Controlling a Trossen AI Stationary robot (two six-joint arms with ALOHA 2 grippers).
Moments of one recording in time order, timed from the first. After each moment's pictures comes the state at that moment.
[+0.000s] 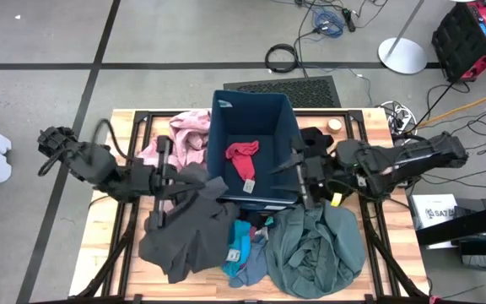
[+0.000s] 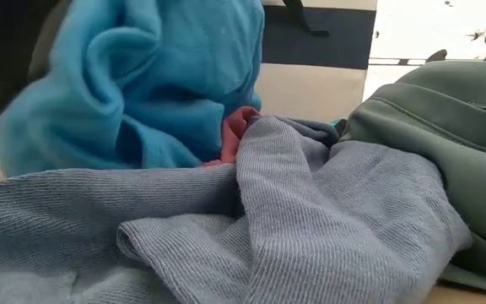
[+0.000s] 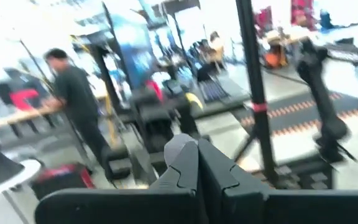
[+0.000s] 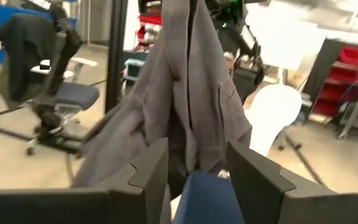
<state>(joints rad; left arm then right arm) -0.54 1.19 1.57 -0.27 -0.47 0.32 0.17 1.18 1.07 0.15 0.00 -0.17</state>
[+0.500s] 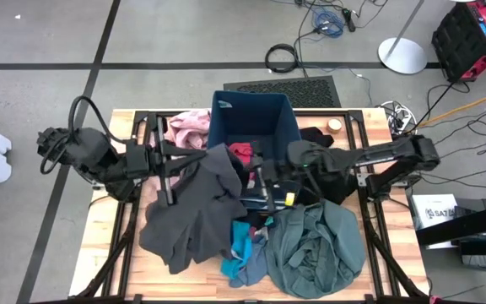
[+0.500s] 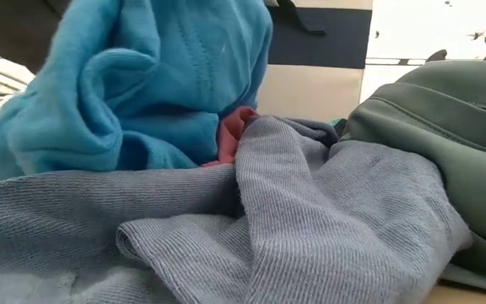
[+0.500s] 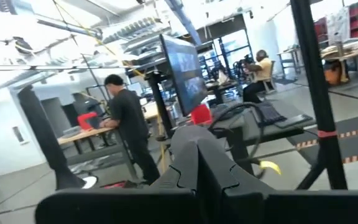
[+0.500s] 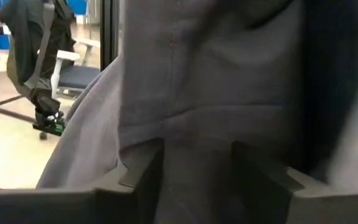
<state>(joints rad) -0.44 1.19 1.57 -0.10 -0.52 0.45 0.09 1.53 1.30 0.16 -0.14 -0.14</state>
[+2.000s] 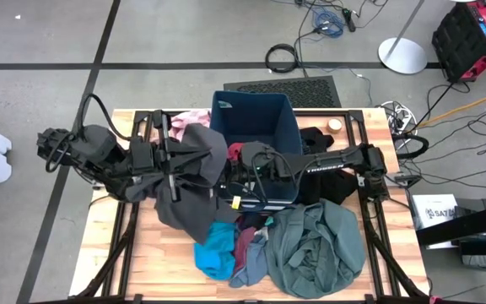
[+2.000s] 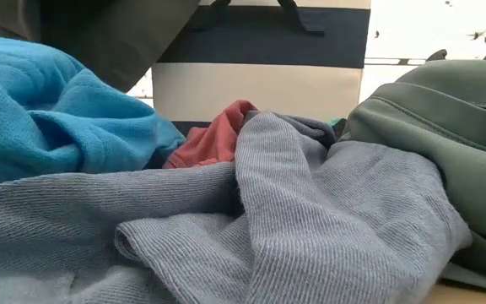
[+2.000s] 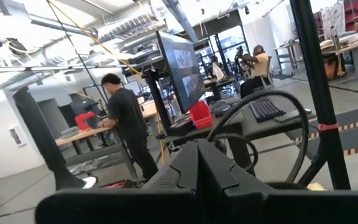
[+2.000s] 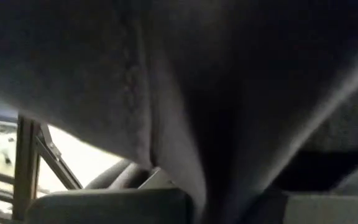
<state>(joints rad) -0.39 1.19 1.57 -0.14 -0.46 0.45 0.10 1.99 1.89 0.23 0.02 -0.24</state>
